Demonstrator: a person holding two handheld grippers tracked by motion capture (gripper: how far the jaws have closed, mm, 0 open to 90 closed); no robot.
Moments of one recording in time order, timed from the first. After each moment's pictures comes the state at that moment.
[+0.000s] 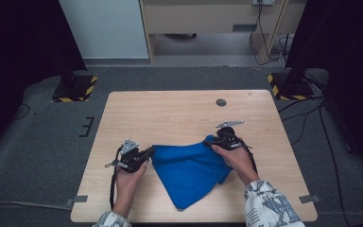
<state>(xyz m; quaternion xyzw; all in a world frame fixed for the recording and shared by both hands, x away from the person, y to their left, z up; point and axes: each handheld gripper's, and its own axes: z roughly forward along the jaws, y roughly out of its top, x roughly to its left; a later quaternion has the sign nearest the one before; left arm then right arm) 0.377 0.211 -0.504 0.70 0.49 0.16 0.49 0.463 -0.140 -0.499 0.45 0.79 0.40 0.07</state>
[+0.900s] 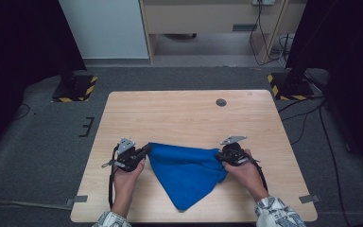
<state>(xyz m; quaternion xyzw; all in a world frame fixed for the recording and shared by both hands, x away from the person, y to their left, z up) 0.376 0.216 -0.496 0.69 0.49 0.19 0.49 0.421 -0.161 -0.523 0.42 0.84 0.34 0.11</state>
